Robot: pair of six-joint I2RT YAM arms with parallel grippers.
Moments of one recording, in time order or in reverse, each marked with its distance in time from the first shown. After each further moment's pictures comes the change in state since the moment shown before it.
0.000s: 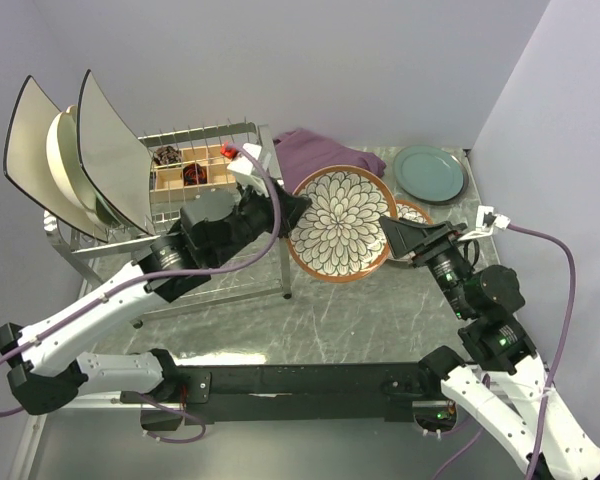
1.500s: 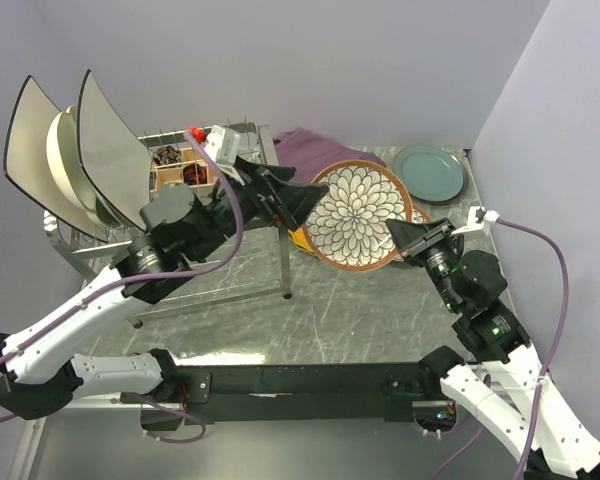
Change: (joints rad) left arm -0.008 -0.046 0.059 0.158 0.110 -0.022; right arm -0.018 0.052 -0.001 -0.133 0.111 0.173
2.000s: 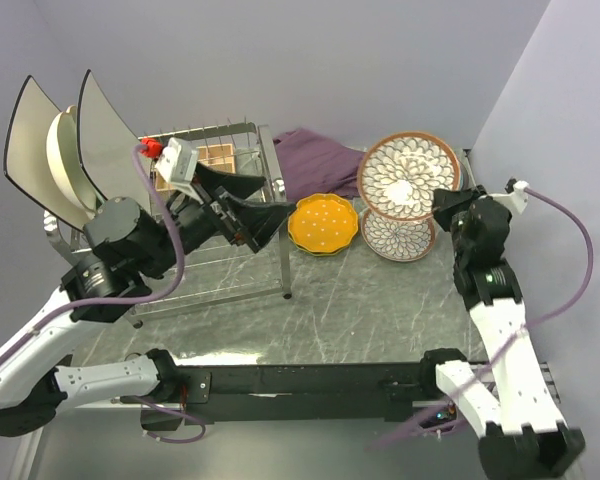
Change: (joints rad) left arm -0.001 -0.150 0.030 -0.170 0.055 0.091; right arm -0.411 0.274 0.153 -0.037 0.039 -0.094
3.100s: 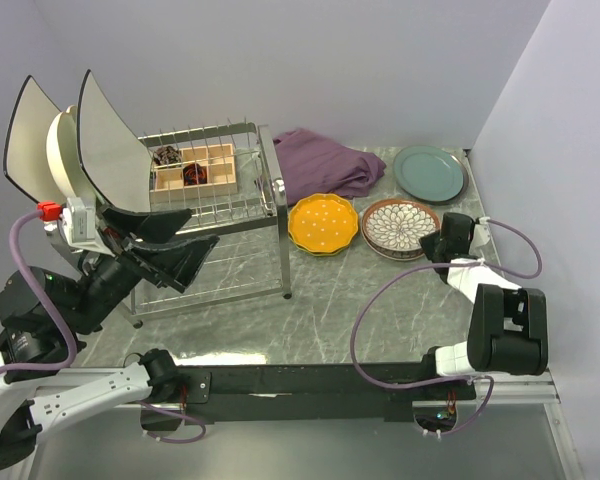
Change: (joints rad) left arm 0.000 -0.412 -0.225 -0.097 -0.140 0.002; right arm -0.226 0.600 -0.310 0.364 -0.100 0.129
